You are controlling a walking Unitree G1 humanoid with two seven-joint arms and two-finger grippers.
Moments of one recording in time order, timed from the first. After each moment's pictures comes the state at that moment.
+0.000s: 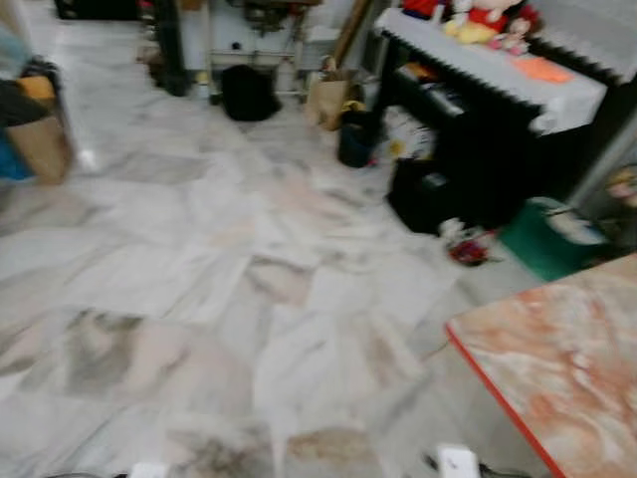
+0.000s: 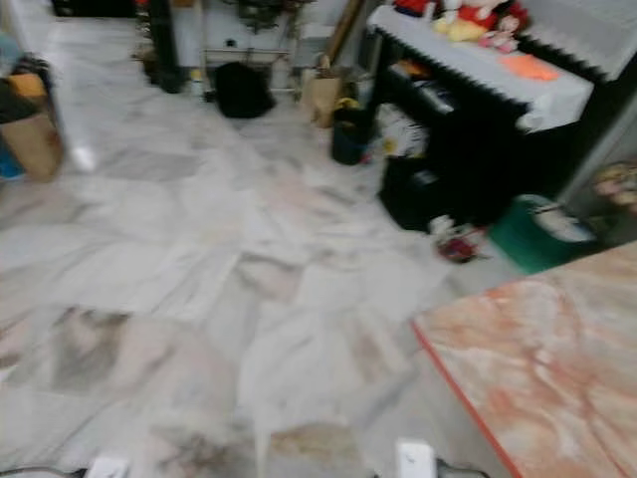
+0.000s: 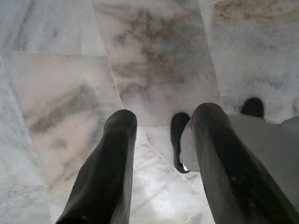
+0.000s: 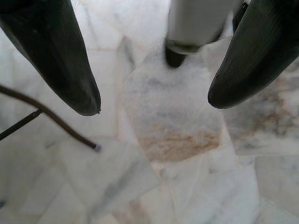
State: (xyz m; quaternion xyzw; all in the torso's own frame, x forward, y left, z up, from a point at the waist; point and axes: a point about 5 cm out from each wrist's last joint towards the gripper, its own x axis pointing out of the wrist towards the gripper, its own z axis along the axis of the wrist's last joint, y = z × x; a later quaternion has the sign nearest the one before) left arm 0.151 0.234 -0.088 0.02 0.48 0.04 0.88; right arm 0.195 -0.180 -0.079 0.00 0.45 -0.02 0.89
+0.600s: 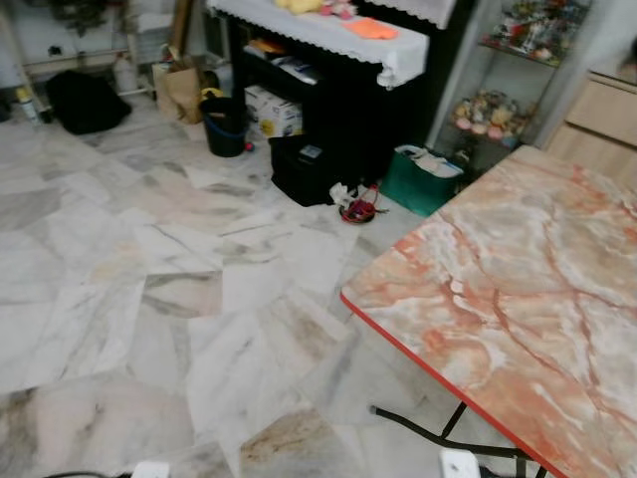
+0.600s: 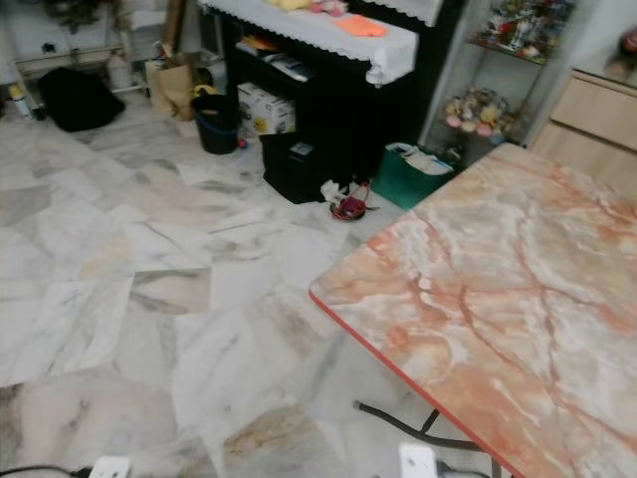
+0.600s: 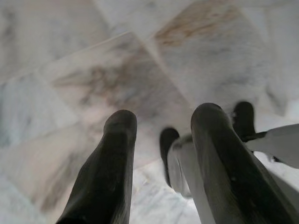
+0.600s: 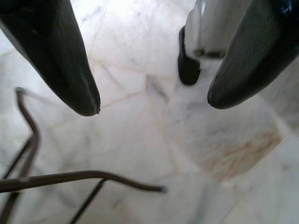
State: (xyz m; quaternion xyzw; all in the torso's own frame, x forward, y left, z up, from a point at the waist) left arm 0.169 0.225 -0.082 0.01 0.45 0.03 0.89; right arm 0.191 -0.196 -0.080 -0.01 0.45 -0.04 0.89
